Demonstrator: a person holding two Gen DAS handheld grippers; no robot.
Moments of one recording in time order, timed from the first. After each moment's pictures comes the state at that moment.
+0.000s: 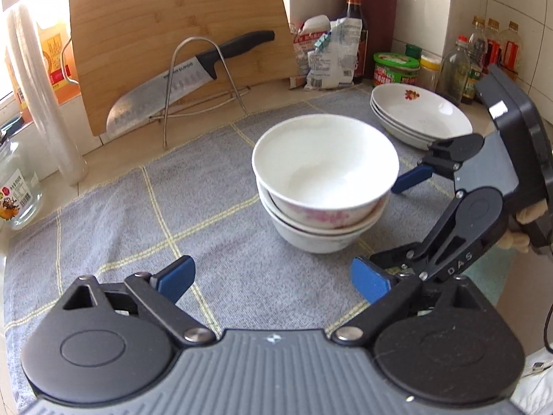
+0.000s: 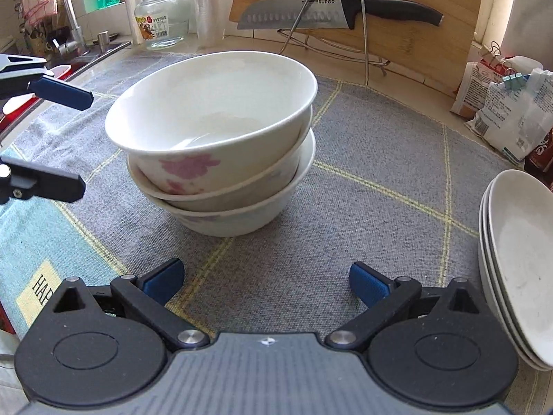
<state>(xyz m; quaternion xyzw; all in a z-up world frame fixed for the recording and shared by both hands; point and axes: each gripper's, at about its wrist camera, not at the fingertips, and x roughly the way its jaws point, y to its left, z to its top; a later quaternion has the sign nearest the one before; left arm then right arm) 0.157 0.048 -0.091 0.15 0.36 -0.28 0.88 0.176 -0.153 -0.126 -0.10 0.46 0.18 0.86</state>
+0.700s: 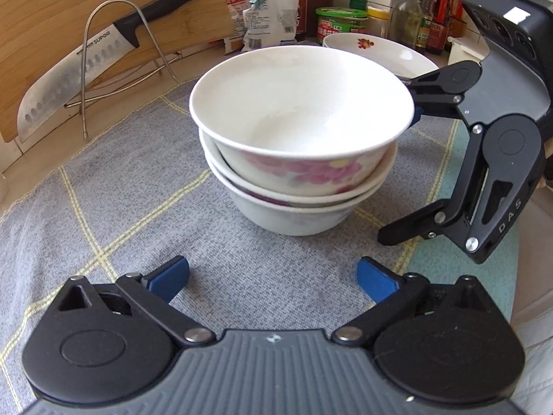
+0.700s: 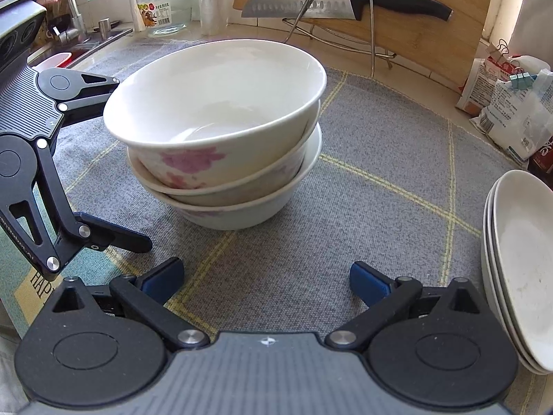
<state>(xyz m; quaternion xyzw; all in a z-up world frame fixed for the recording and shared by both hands) 0.189 0.028 -0.145 0.19 0.37 -0.40 0.82 0.180 -0.151 -0.126 -0.11 0.48 0.18 0.85</state>
